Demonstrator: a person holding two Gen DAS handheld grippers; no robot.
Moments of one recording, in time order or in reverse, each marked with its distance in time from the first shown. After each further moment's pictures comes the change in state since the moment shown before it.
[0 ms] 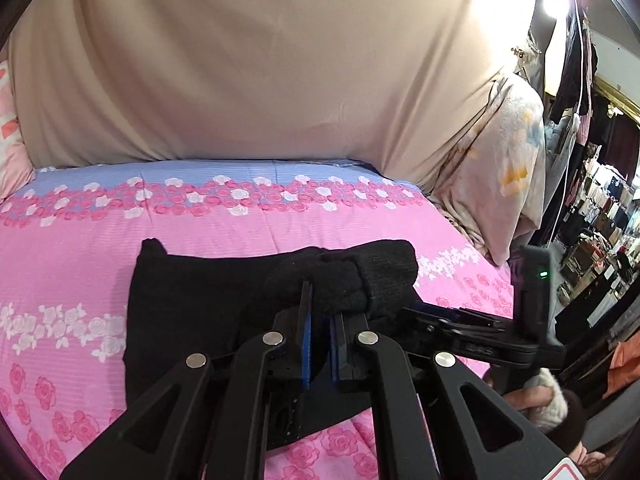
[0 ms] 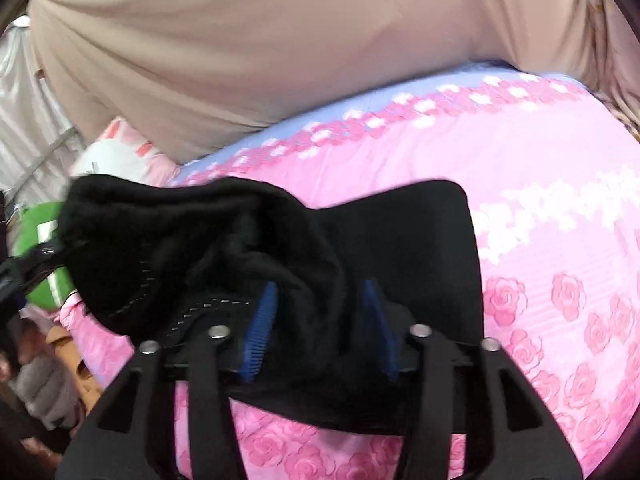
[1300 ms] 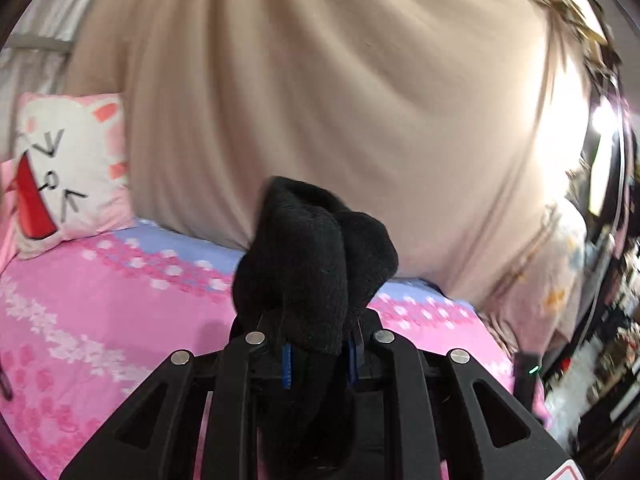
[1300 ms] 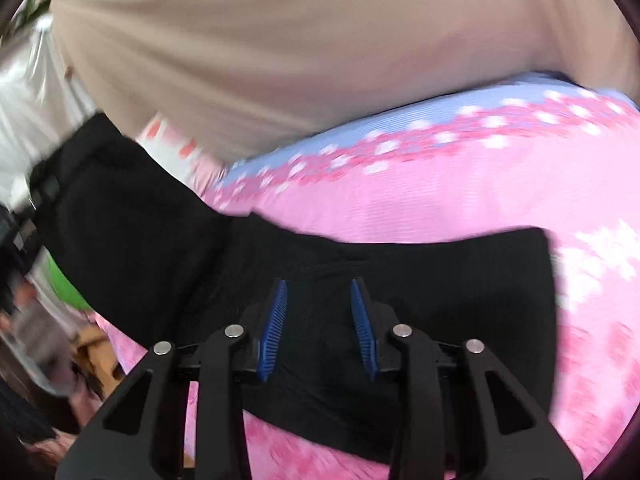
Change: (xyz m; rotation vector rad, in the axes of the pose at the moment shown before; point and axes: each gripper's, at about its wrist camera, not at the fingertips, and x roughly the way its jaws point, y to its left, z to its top) left arm -0.151 0.105 0.046 -0.190 -0.342 0.215; right arm 0.076 0.062 0.031 -0.079 0.088 0.076
